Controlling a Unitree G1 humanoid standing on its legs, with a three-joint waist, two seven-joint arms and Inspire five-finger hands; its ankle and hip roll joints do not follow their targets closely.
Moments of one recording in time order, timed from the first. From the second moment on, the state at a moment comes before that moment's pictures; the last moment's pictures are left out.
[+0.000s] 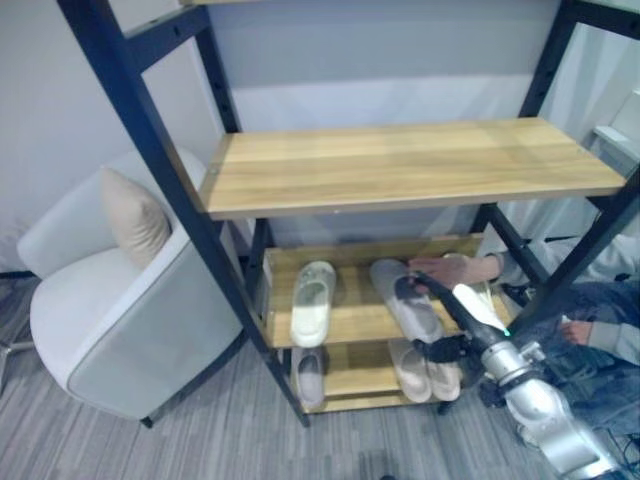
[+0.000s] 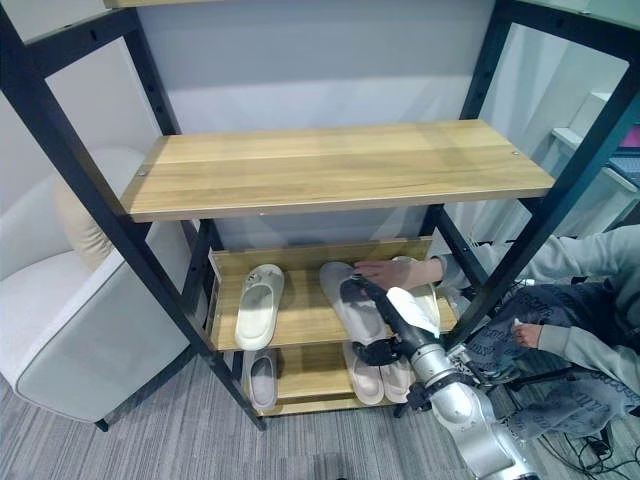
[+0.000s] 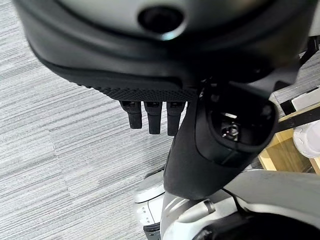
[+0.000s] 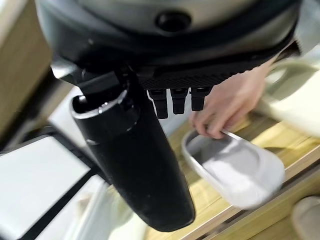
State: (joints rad) left arm 0.10 0.21 -0.20 1.32 0.10 -0.04 -0.01; right arm 0.04 -0.60 0.17 0.02 -0.28 -0.12 -0.06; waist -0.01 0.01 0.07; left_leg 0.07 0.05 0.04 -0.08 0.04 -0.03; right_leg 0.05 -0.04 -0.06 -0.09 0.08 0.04
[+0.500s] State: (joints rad) left arm 0.10 0.22 -0.25 1.27 0.10 -0.04 0.00; right arm -0.10 -0.60 0.18 0.12 -0.27 -0.11 -0.14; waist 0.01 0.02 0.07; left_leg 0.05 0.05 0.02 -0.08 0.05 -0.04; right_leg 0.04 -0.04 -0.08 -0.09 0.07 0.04
